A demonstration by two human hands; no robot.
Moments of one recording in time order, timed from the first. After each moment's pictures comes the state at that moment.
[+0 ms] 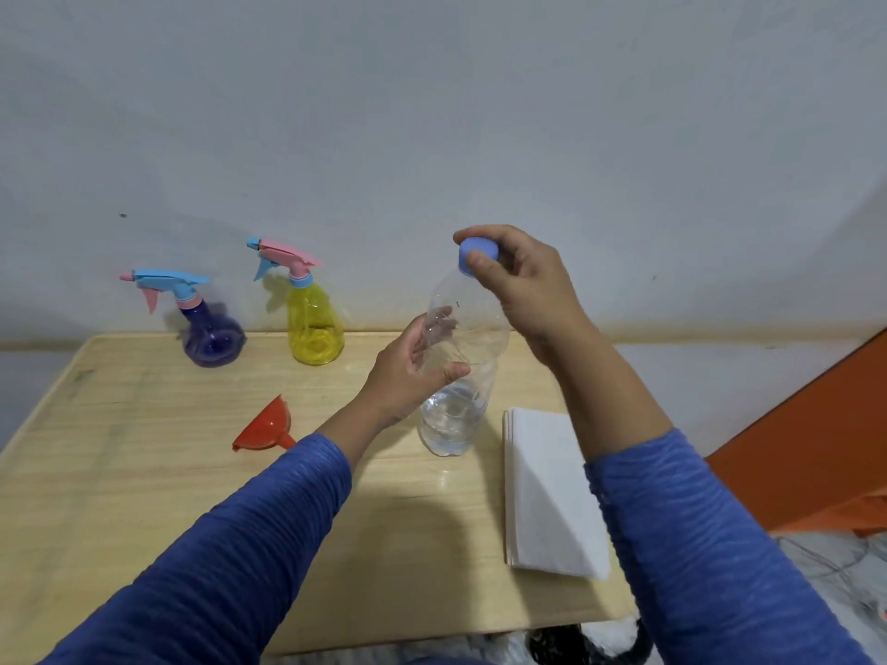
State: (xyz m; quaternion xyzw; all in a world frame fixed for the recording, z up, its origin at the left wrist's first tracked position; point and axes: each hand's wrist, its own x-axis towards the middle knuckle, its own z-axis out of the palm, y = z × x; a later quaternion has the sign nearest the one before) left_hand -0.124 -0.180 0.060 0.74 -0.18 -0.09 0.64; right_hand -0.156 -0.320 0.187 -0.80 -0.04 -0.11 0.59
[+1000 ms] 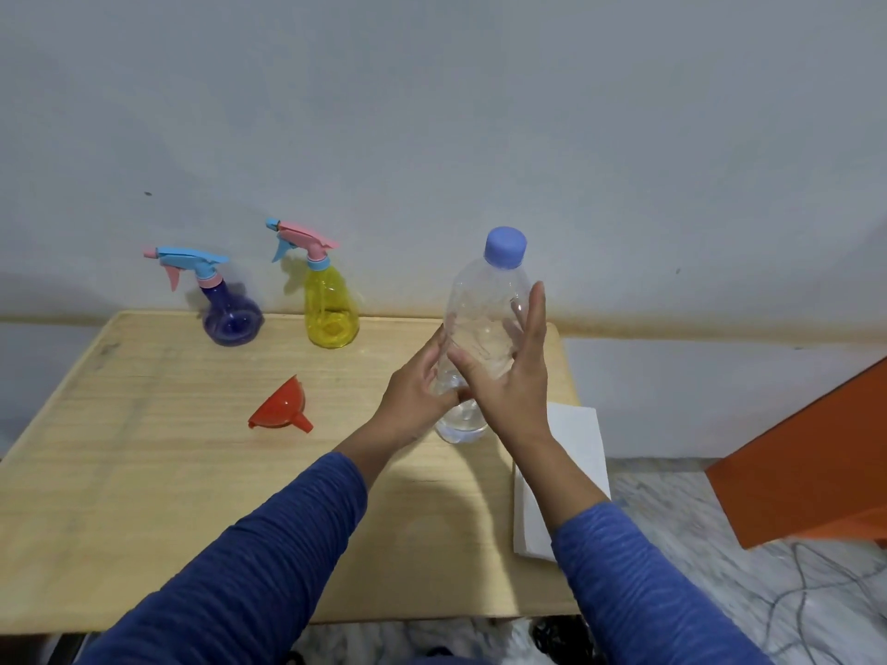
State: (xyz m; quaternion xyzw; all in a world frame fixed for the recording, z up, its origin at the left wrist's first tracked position) left_hand -0.153 -0.182 0.038 0.75 -0.14 -0.11 0.64; right_hand -0.185 -0.300 0.079 -0.80 0.01 -0.24 0.55
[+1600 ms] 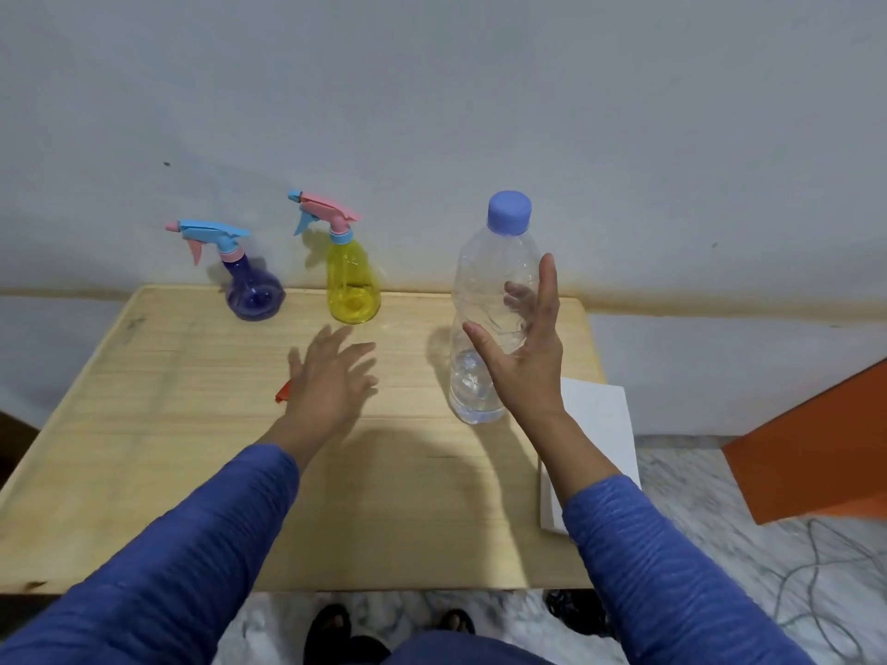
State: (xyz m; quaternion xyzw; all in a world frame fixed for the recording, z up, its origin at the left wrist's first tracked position) left_hand -0.137 -0.065 0.001 0.99 -0.05 -0.02 0.16; right_hand -0.171 -0.290 0.060 -0.80 -0.01 -0.26 0.53
